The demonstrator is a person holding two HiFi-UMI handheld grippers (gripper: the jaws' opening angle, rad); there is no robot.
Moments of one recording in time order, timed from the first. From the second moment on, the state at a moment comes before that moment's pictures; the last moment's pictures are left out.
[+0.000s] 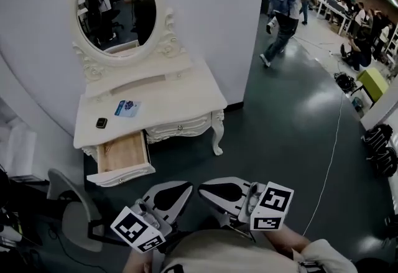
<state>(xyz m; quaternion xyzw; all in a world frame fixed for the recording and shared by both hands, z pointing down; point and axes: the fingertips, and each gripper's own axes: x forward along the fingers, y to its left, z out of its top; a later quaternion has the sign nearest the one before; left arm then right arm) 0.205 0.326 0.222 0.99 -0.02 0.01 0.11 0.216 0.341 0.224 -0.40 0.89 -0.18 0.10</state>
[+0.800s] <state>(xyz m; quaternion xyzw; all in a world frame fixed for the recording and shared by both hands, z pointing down) 0.172 0.203 0.220 0.99 -0.02 -0.02 0.10 0.192 0.227 0.208 -0.47 0.87 -0.13 0.05</state>
